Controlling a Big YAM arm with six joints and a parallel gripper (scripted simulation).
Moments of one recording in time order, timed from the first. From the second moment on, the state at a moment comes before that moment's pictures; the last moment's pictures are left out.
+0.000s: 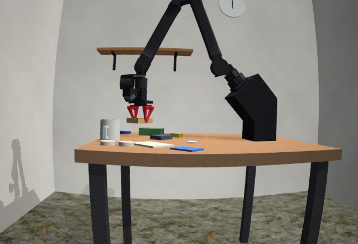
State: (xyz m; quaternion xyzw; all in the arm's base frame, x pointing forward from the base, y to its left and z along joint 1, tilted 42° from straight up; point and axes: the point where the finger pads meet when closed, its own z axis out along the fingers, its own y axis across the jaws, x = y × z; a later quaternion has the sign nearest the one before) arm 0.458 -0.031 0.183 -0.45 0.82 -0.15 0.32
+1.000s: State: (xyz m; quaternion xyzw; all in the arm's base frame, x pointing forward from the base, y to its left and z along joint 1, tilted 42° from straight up) arm 0.457 -0.031 0.182 -0.45 0.82 -0.15 0.32
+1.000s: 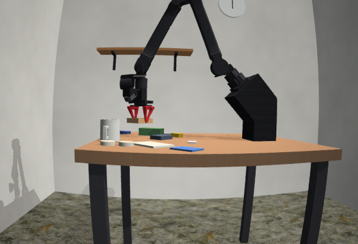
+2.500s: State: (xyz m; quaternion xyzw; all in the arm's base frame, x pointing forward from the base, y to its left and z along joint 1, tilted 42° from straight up) arm 0.457 -0.031 0.180 -0.45 0.82 -0.15 0.32
